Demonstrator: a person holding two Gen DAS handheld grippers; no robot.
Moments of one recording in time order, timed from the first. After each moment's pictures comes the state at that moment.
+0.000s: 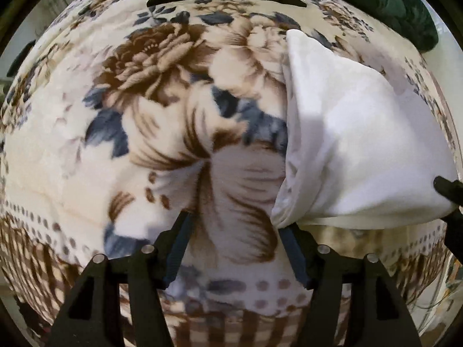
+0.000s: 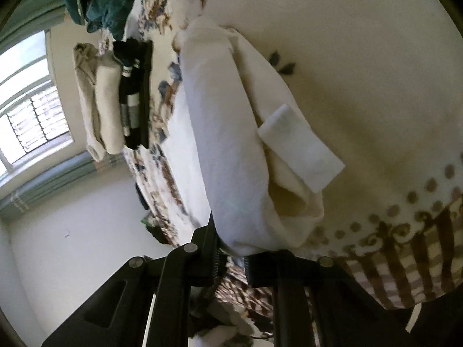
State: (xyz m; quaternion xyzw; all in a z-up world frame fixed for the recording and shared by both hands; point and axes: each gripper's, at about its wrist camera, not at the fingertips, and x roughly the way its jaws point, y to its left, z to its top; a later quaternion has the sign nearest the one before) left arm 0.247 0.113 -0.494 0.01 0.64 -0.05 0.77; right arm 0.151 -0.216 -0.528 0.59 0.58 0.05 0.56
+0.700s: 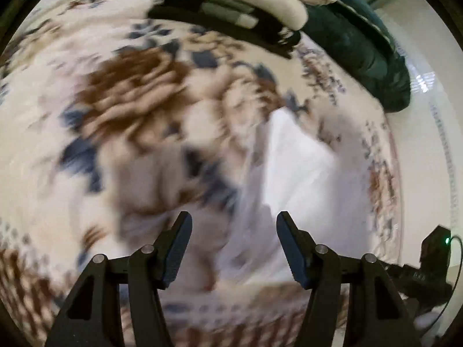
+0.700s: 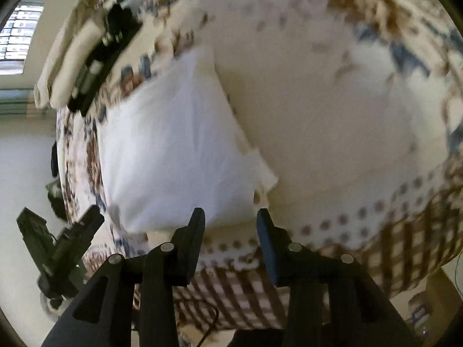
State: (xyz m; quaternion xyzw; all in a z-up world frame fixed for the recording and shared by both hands) left arm 0.303 0.133 -0.461 -0.19 0.60 -0.12 0.77; right arm 0.148 -0.246 -0.483 0.33 0.65 -0.01 0.68
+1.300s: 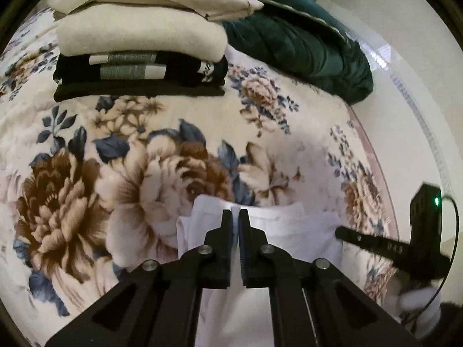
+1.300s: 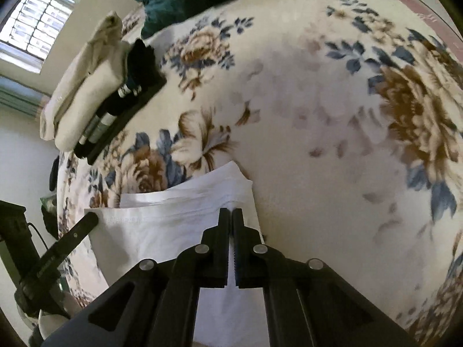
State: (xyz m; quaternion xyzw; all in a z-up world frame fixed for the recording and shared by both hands) left arm 0.378 0.073 -0.436 -0.13 0.54 -0.22 0.80; right arm 0.264 -0.242 -0.474 0.28 0.57 -0.01 0.77
